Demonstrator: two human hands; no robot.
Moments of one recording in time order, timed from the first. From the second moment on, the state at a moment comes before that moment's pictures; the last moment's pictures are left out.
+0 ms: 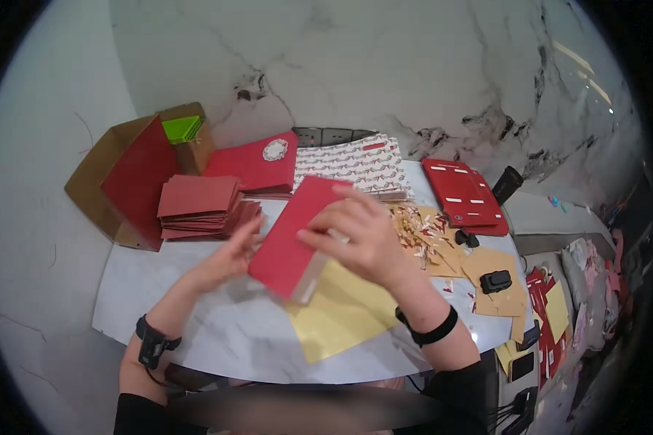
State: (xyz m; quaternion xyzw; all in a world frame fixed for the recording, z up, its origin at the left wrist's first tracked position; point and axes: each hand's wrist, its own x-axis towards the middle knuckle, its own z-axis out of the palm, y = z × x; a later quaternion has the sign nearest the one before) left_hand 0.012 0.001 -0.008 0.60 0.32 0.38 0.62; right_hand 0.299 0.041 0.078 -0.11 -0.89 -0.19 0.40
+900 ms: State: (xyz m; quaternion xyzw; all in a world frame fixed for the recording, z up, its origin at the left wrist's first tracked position) left_hand 0.058 -0.020 -0.064 0.35 0.17 0.53 0.75; right_hand 0.265 0.014 -0.009 -0.30 -0.58 0.68 0.34
